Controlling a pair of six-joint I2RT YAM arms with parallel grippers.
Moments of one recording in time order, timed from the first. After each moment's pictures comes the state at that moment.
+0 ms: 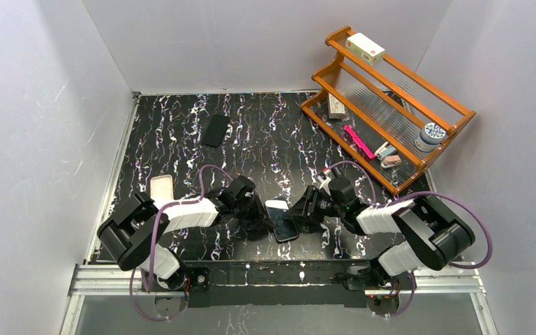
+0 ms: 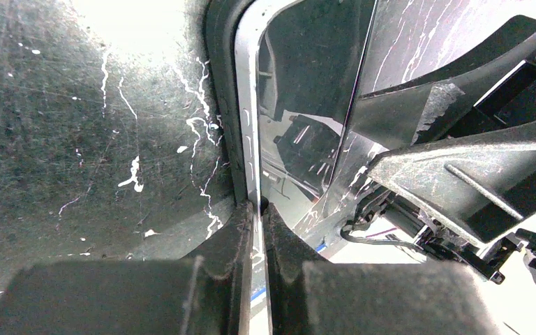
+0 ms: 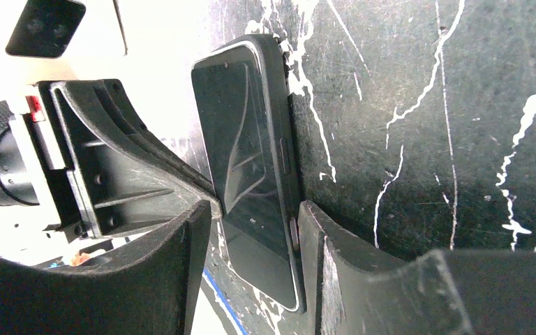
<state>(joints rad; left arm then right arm) -0.82 1.48 0.58 0.00 0.31 -1.17 0.63 1.44 0.30 0.53 -0.49 1.01</state>
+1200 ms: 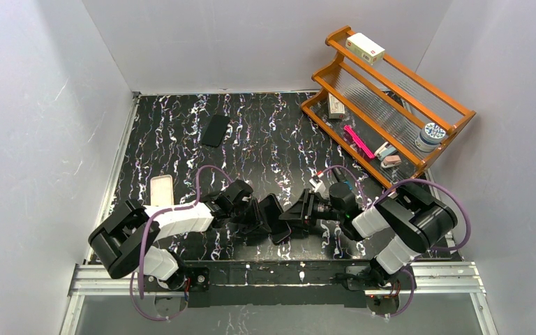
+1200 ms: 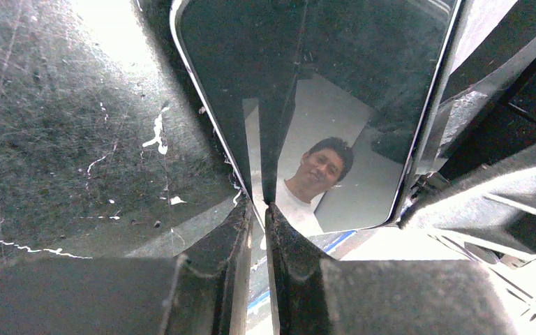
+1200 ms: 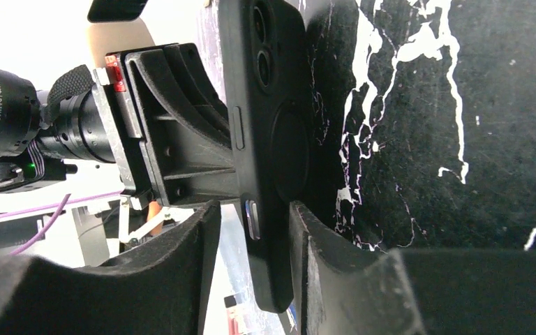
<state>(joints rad) -0.83 1.40 0.54 -0.06 0.27 -1.09 0.66 1.59 0.22 0.98 -0.66 1.21</state>
